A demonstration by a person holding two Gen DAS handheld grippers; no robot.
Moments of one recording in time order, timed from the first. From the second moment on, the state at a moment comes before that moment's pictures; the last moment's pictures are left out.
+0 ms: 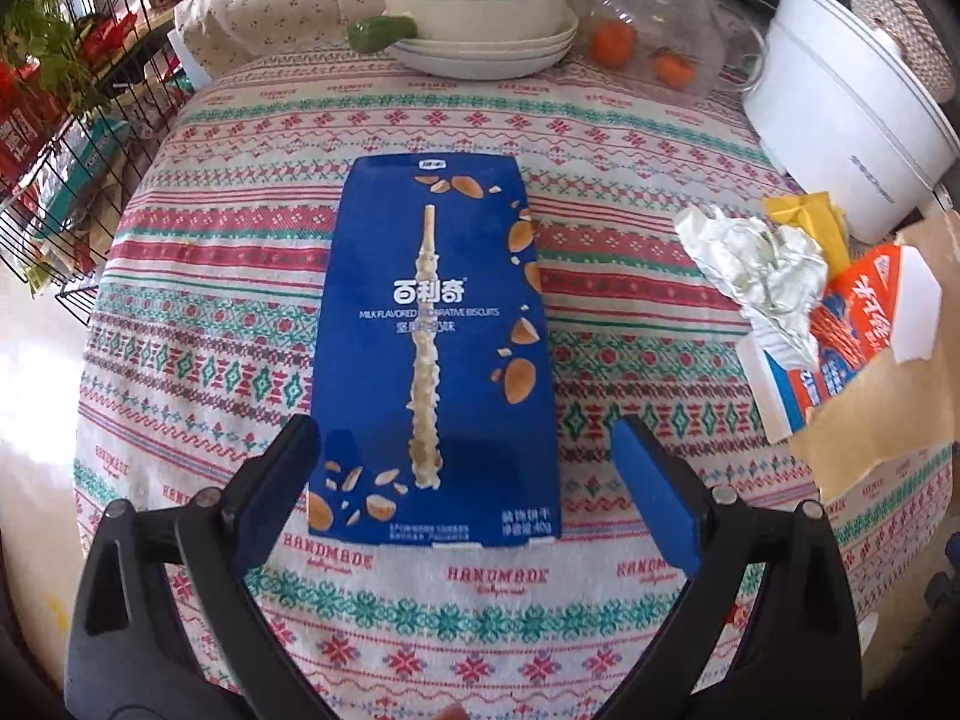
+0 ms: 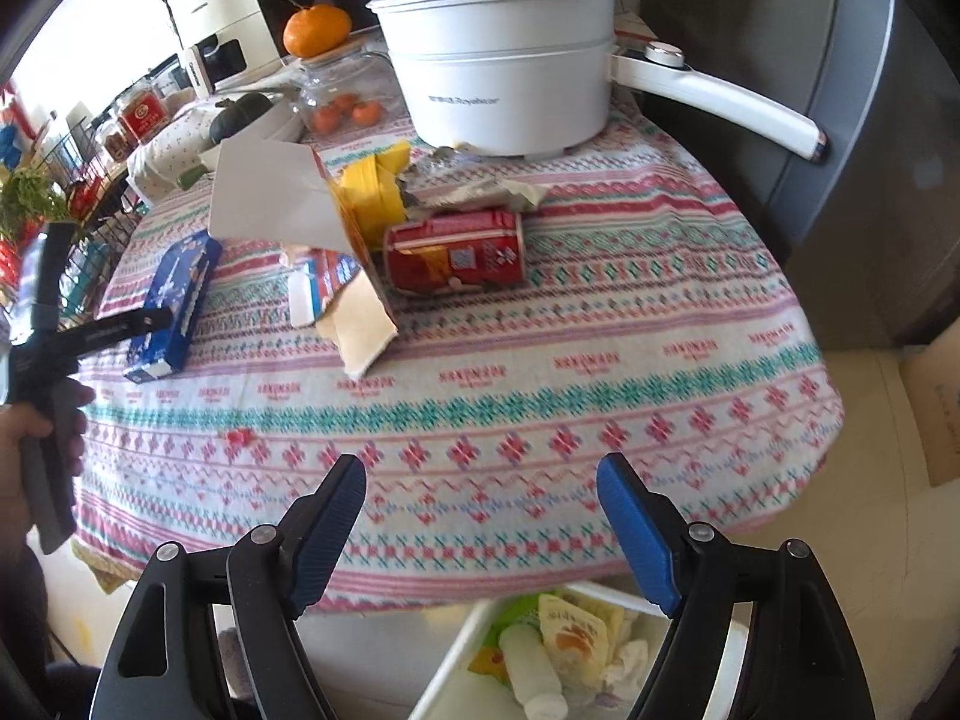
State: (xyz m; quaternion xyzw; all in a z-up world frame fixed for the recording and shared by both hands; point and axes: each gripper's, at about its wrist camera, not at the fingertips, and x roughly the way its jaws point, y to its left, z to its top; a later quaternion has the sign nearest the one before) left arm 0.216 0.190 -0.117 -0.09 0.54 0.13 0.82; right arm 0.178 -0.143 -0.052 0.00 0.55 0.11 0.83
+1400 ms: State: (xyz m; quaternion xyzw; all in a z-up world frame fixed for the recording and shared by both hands) left arm 0.165 0.176 -0.093 -0.13 0.48 0.09 0.86; right arm 0.223 -0.108 -0.052 0.13 0.43 0.20 0.87
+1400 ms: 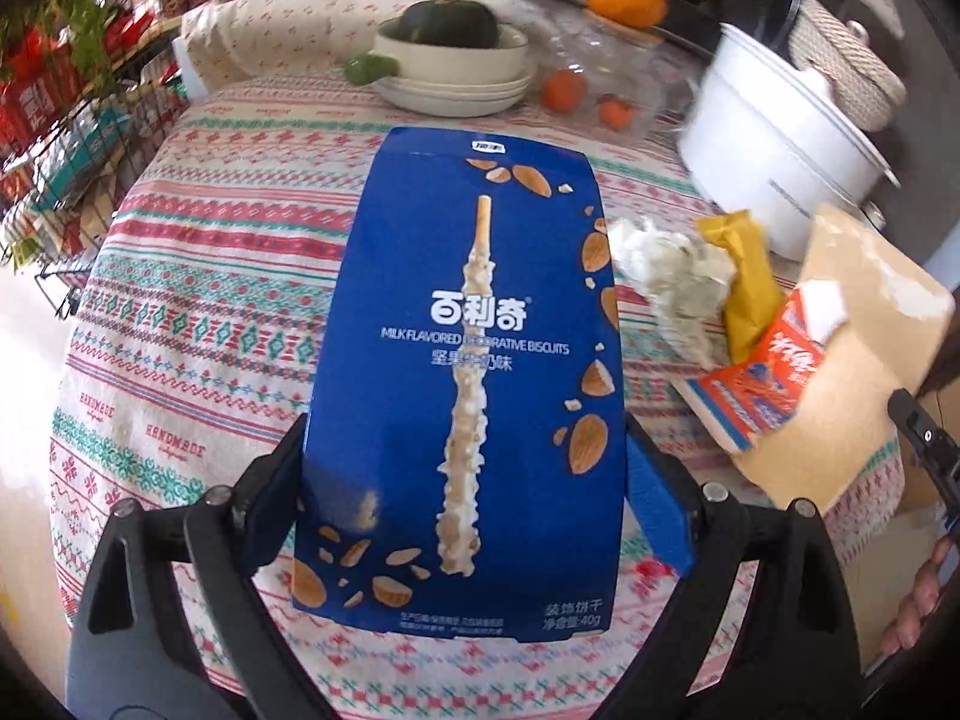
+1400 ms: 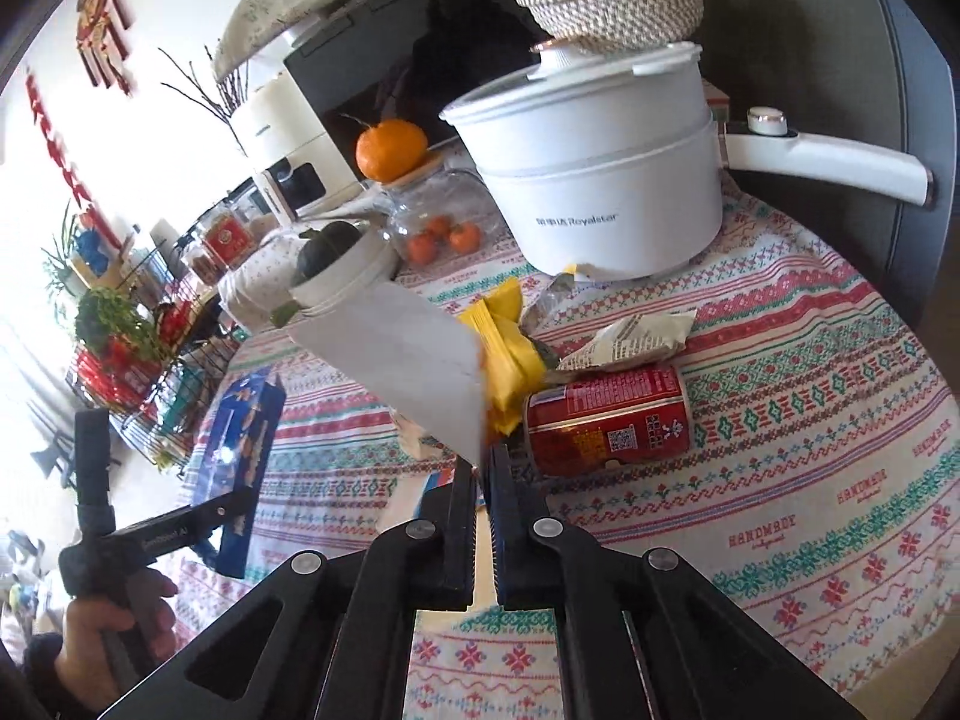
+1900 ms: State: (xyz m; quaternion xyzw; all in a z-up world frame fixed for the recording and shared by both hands) left arm 0.120 0.104 -0.074 -0.05 0.48 0.00 0.88; right arm 0.168 -0.153 -0.037 0.10 0.49 0.19 0.84
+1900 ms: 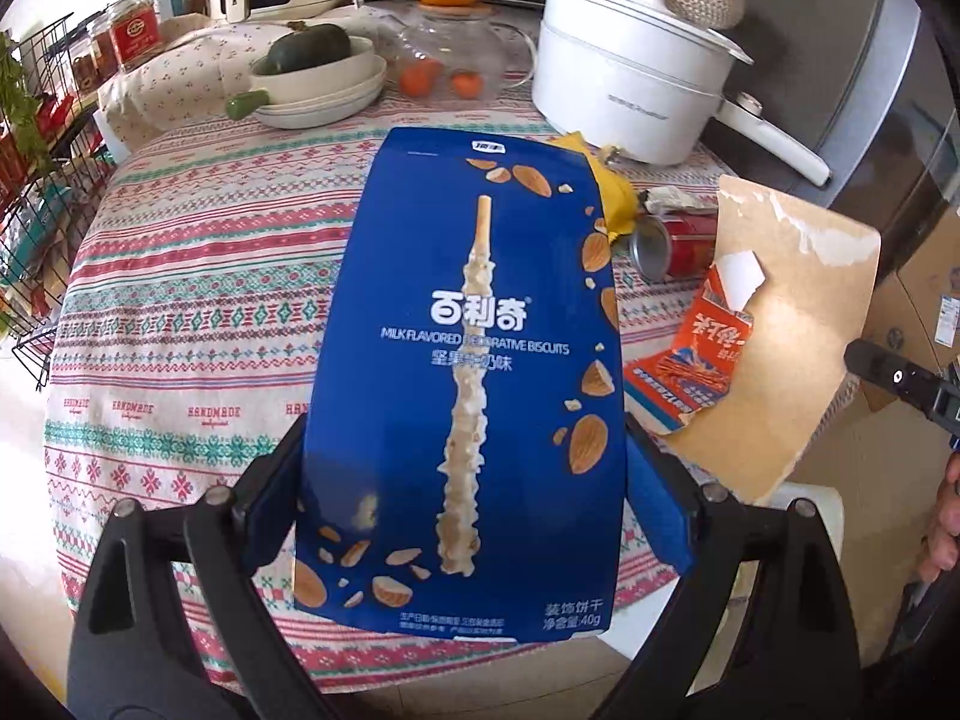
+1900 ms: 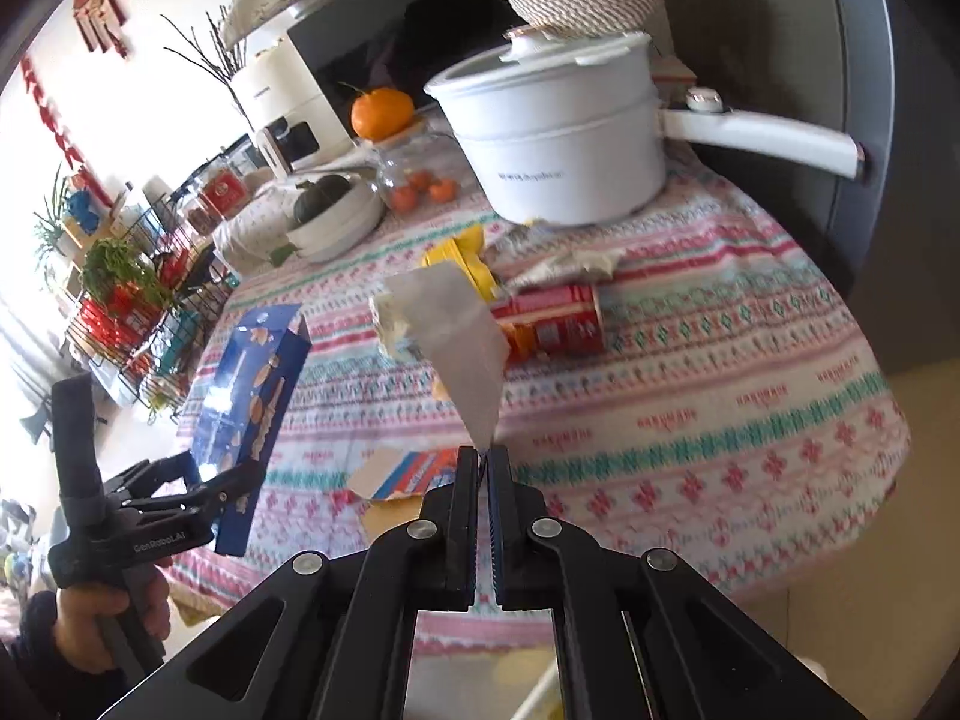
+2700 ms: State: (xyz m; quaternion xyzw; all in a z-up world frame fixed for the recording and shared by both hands) left arm 0.120 0.080 -0.073 -0.01 0.47 0.00 0.88; right arm 0.169 -0.199 -0.066 0.14 0.54 0.13 0.82
